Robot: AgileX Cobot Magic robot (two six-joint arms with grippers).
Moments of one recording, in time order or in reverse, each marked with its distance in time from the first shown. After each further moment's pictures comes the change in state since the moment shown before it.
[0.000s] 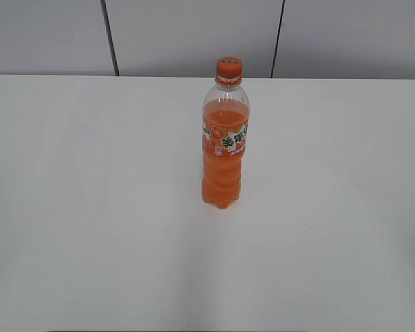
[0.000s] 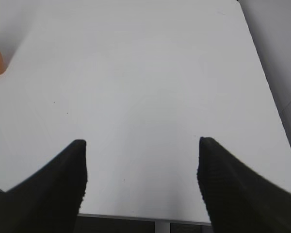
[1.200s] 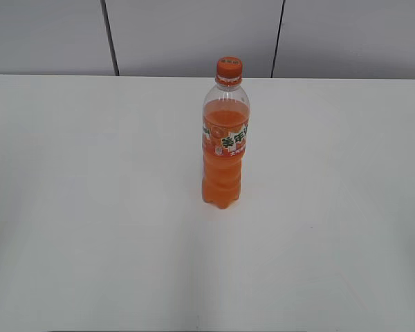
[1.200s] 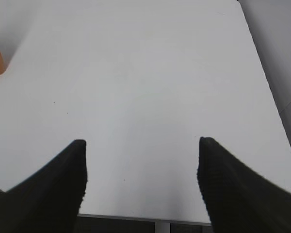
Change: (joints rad) left arm 0.000 0.313 -0.002 0.041 -0.567 0.000; right arm 0.000 0.000 0.000 0.000 0.000 0.000
